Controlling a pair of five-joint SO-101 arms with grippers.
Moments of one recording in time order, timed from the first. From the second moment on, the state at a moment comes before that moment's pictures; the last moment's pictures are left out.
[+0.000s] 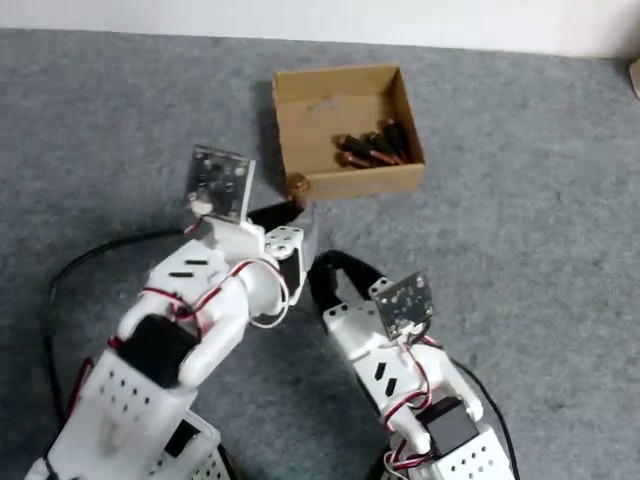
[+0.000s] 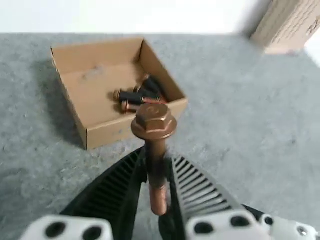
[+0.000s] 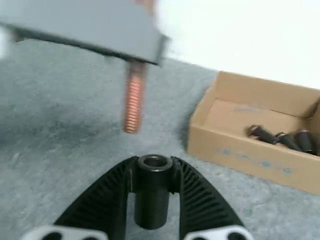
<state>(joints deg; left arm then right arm) 26.2 -60.5 45.7 46.5 23.9 -33.8 -104.7 92.3 30.1 2.6</state>
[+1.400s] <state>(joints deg) 30.8 -65.1 70.3 28.6 24.5 -33.1 -104.6 92.4 29.9 2.6</state>
